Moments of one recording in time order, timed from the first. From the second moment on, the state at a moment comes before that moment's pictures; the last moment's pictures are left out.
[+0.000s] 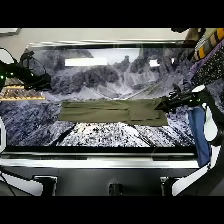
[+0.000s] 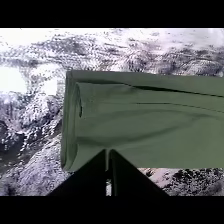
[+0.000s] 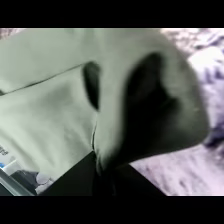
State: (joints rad) left arm 0.08 -1.75 1.93 1.30 -1.57 -1.63; right arm -0.29 -1.91 1.52 -0.84 1.43 1.26
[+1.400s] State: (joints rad) left arm -0.73 -2.29 2.02 0.48 -0.91 -1.81; right arm -0.28 -1.40 1.74 -1.06 1.65 1.63
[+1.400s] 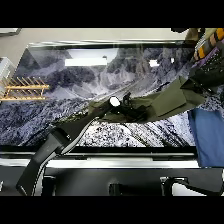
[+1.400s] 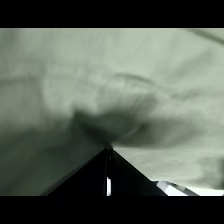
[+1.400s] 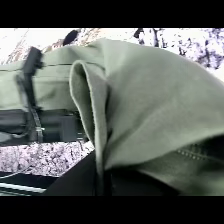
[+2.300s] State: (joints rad) left arm -0.14 -1.72 2.04 1.19 -1.57 -1.75; right arm 0.15 -1.50 1.74 -1.00 1.43 1.66
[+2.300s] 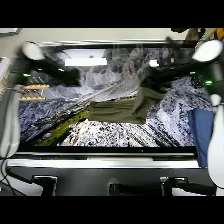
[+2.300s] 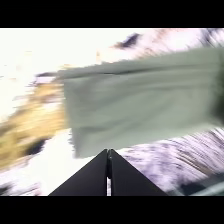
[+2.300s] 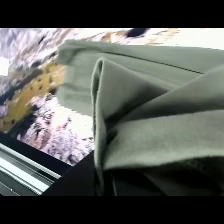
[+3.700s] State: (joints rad) left arm 0.12 -1.56 1.98 1.26 -1.63 -1.70; right arm -0.11 -1.55 1.74 -0.92 1.41 1.51
